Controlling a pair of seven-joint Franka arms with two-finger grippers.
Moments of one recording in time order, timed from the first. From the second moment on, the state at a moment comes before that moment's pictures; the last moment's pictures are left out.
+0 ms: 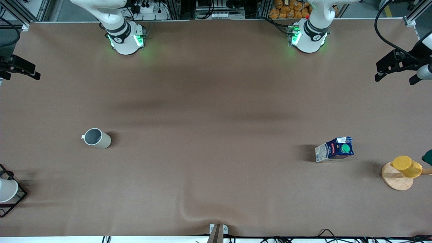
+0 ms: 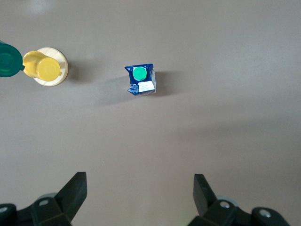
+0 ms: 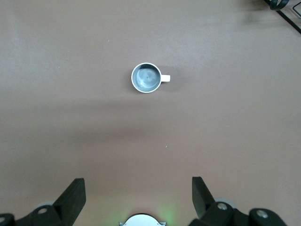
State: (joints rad) left arm 0.04 -0.03 -0.10 -1.50 0.00 1.51 0.08; right arm -0.08 -0.05 -0.03 -1.57 0.02 1.42 -0.09
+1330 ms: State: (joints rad) left arm 0.09 0.01 -0.09 -1.51 0.00 1.50 0.11; right arm -0.08 -0.05 -0.03 -1.58 0.06 1.45 -0.10
